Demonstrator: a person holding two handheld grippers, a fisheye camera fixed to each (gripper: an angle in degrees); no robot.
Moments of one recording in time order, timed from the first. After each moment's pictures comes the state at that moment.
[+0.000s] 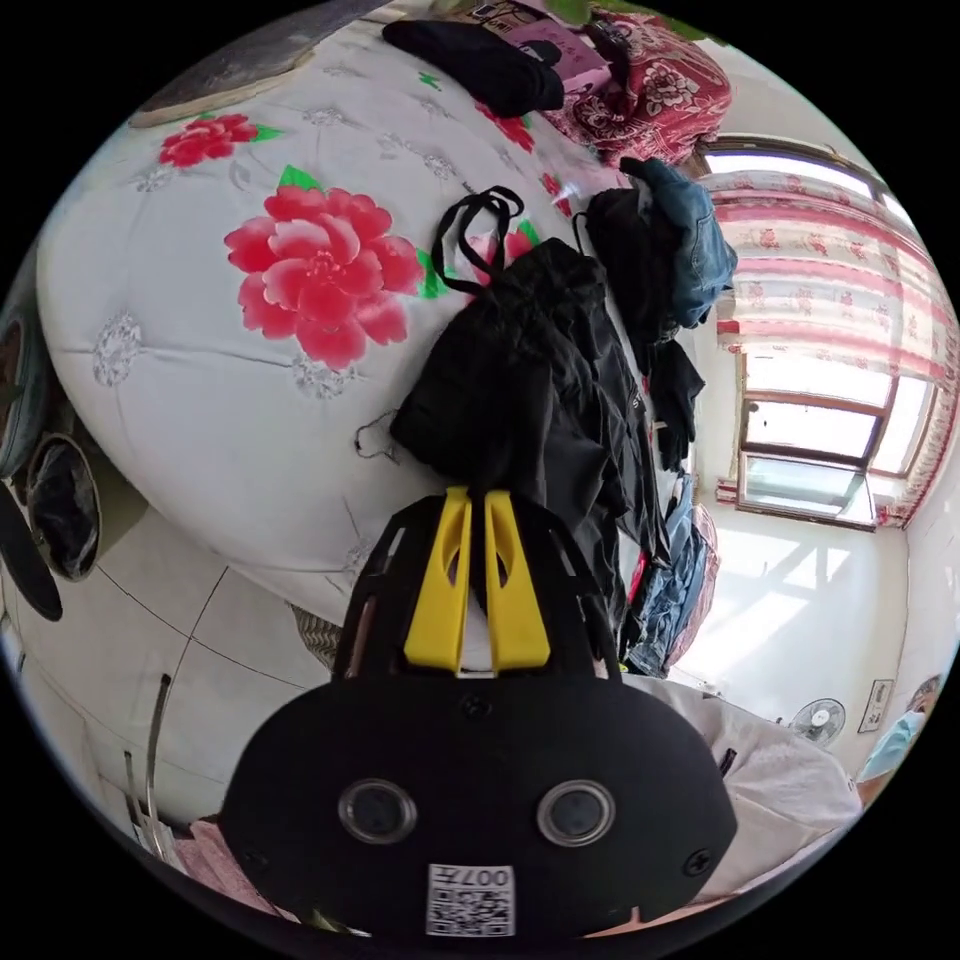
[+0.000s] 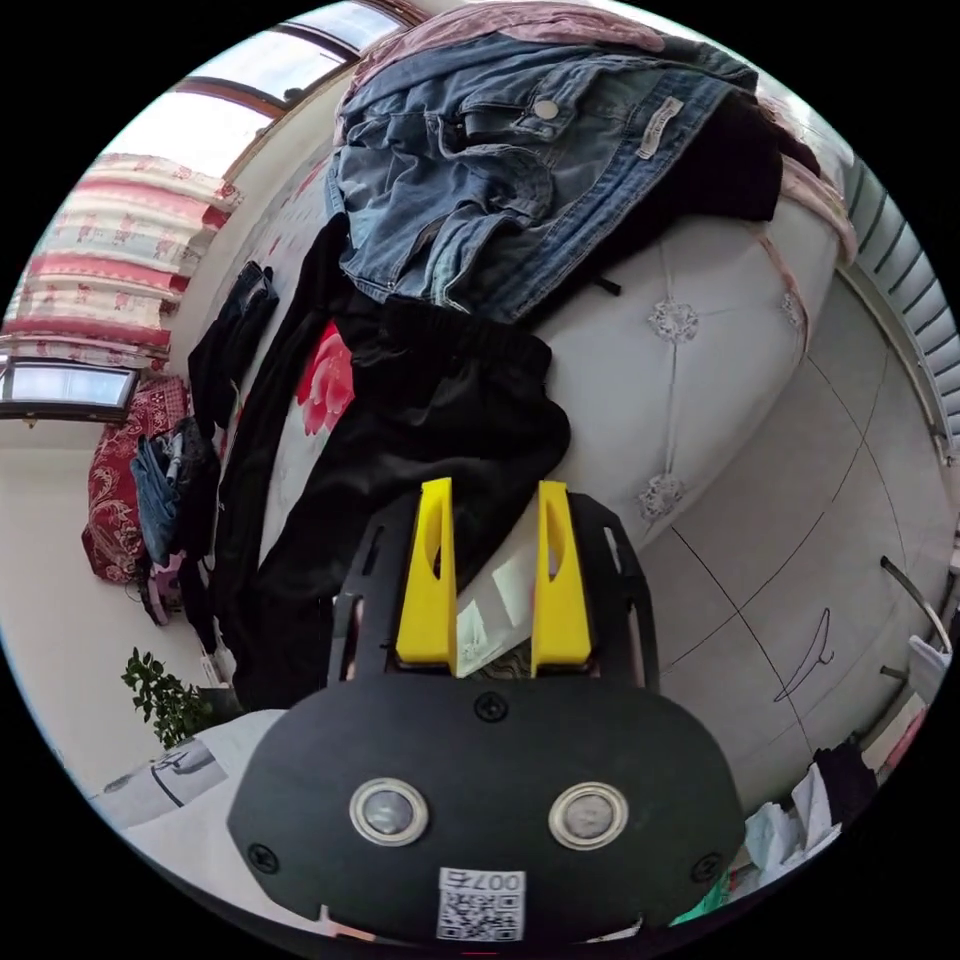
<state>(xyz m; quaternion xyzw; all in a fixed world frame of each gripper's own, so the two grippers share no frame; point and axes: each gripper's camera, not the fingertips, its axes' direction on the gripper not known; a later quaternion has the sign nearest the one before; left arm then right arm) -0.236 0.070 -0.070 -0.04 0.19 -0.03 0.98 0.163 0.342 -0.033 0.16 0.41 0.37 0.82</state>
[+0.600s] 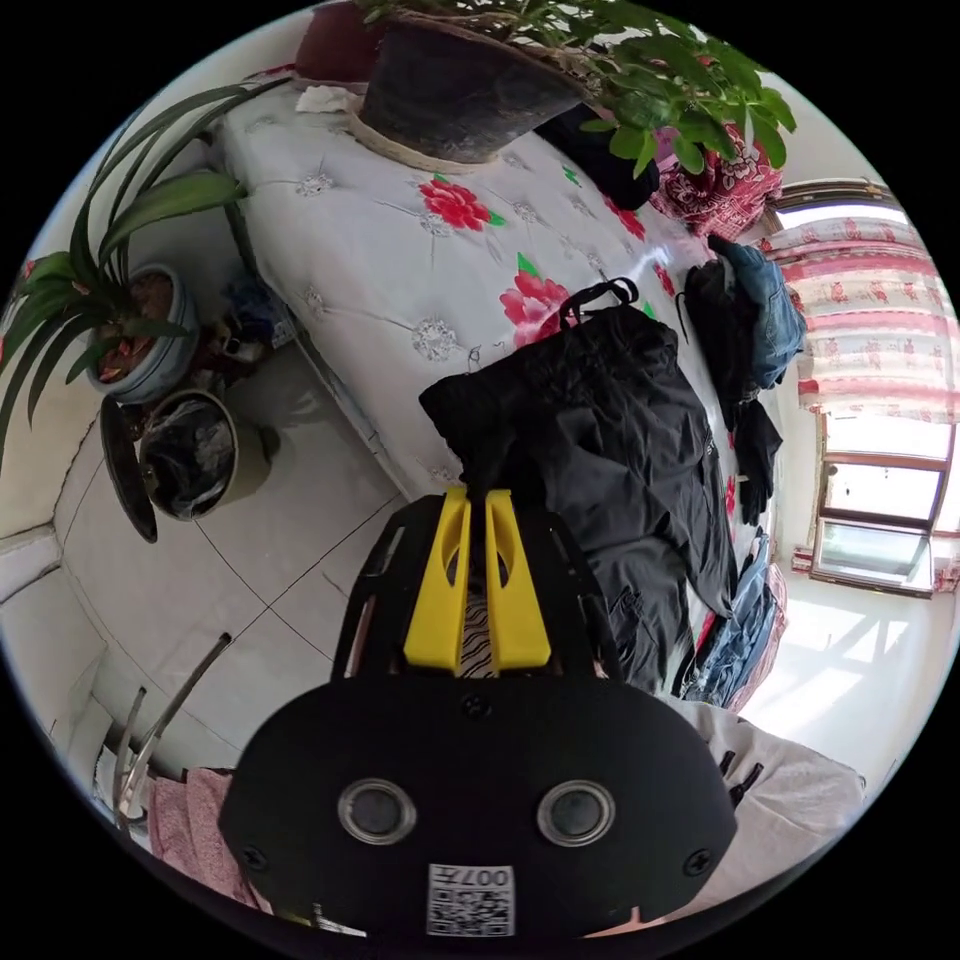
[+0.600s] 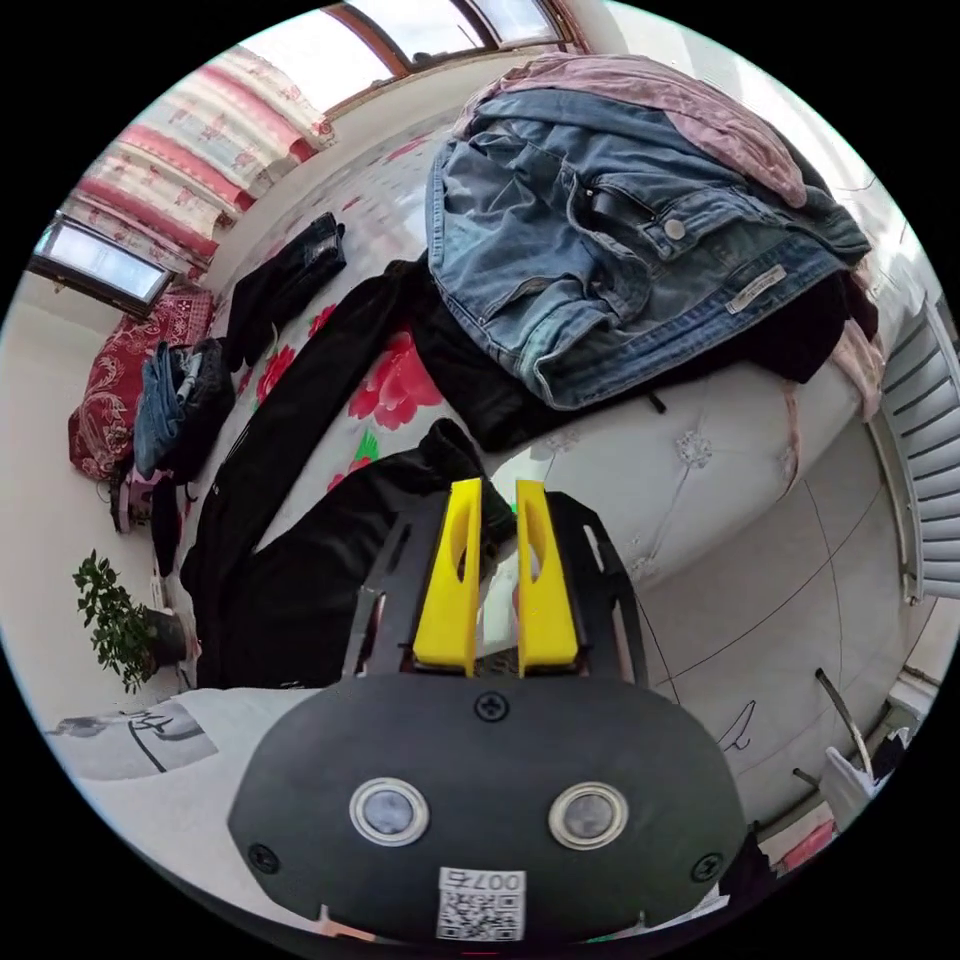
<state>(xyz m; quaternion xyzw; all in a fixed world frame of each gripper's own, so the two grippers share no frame) -0.318 0.141 -0.137 0.02 0.05 -0.11 0.99 0.114 0.320 -0.032 0.09 0.46 0.25 0.84</state>
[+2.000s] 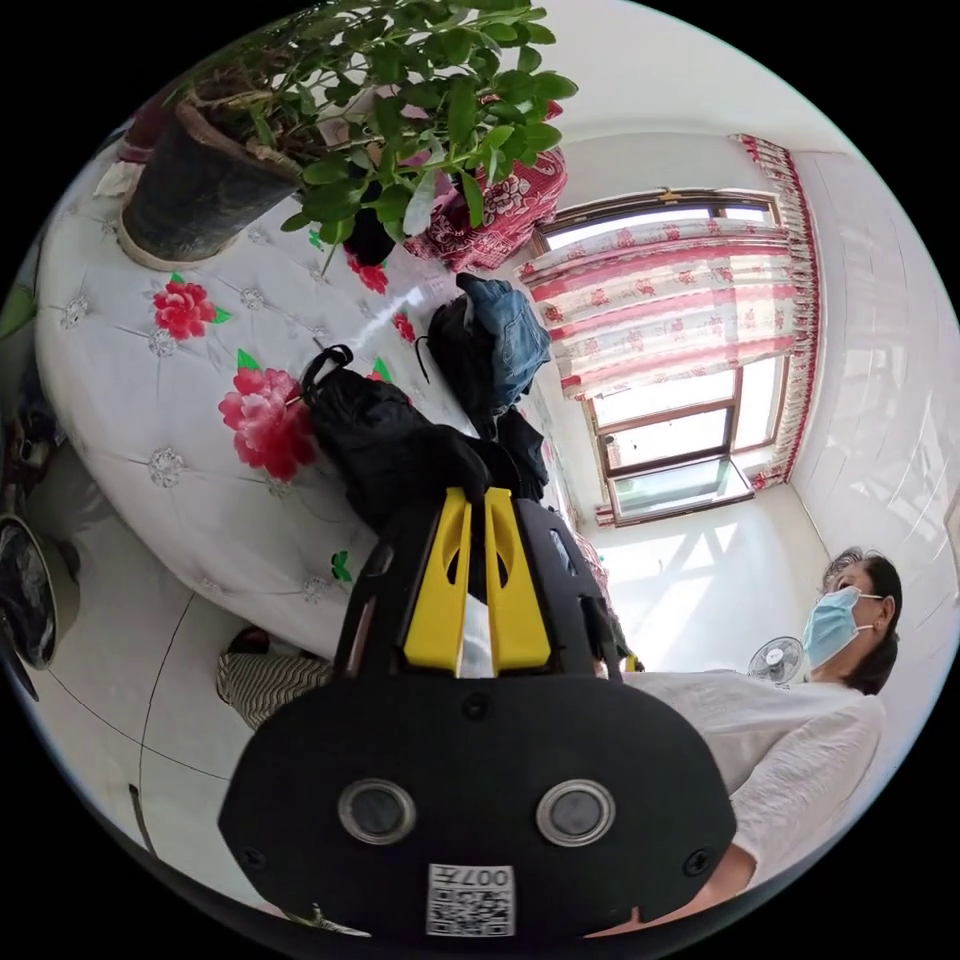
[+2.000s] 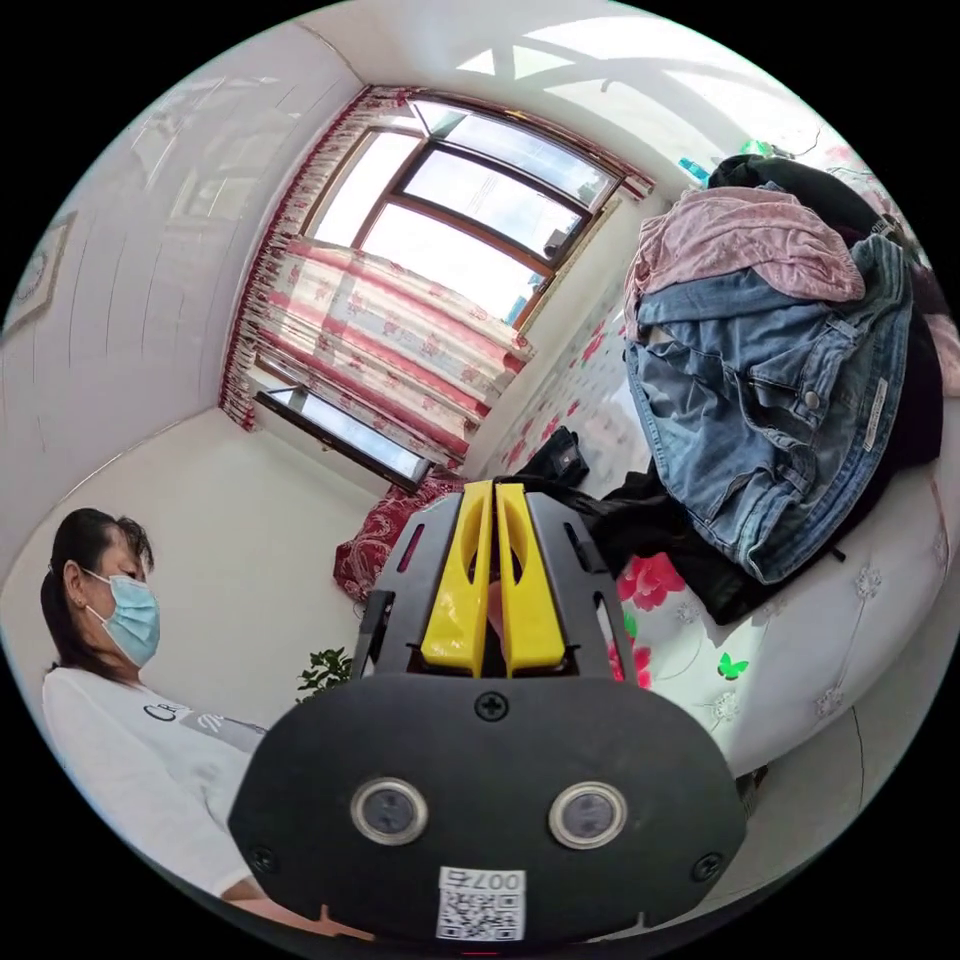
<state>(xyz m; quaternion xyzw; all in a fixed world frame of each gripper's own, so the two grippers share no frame) -0.324 0.173 -0.228 0.11 0.35 0.03 0.93 -0.029 0.340 -0.139 0.40 0.15 0.06 0.90</state>
